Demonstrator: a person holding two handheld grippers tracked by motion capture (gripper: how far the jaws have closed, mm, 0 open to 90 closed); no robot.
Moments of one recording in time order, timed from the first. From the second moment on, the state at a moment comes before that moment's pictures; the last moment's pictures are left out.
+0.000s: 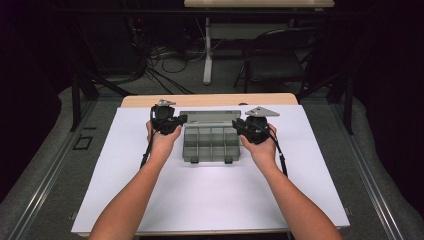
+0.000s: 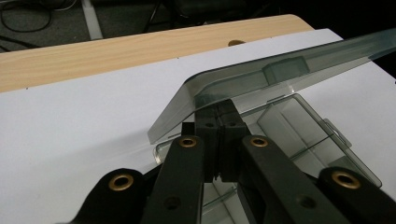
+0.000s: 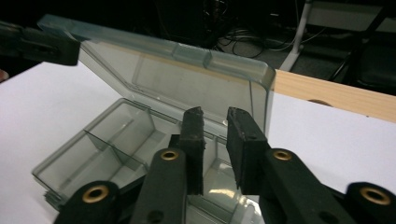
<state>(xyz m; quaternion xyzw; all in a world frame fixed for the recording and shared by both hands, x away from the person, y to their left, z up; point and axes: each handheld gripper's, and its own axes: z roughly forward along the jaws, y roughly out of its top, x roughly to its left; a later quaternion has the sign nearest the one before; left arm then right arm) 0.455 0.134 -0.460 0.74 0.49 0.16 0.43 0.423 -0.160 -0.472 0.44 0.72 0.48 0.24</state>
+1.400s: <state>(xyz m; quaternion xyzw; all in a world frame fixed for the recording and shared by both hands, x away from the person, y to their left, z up) 0.457 0.134 -0.460 0.74 0.49 0.16 0.43 0.481 -0.176 -0.519 0.45 0.75 0.43 0.23</state>
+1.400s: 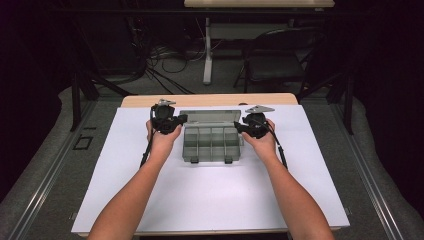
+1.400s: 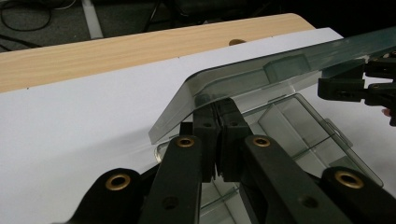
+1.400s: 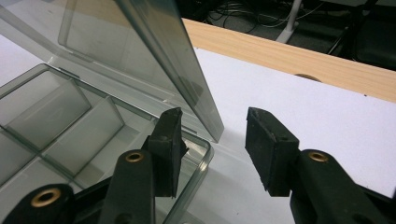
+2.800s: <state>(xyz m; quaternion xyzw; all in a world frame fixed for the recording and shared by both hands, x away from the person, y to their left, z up) 0.455 0.133 -0.466 0.75 0.48 0.15 0.42 0.482 -0.172 -0.523 0.44 0.75 0.44 0.24</state>
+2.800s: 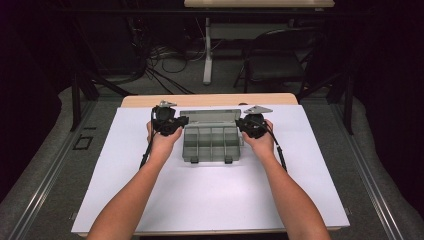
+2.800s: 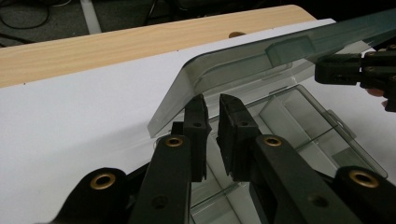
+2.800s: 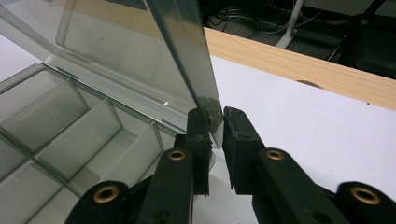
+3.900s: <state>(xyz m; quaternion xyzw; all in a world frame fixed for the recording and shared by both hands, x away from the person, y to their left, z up) 0.444 0.133 -0.527 0.79 0.50 0.11 0.32 0.482 -0.172 -0.522 0.44 0.75 0.44 0.24</state>
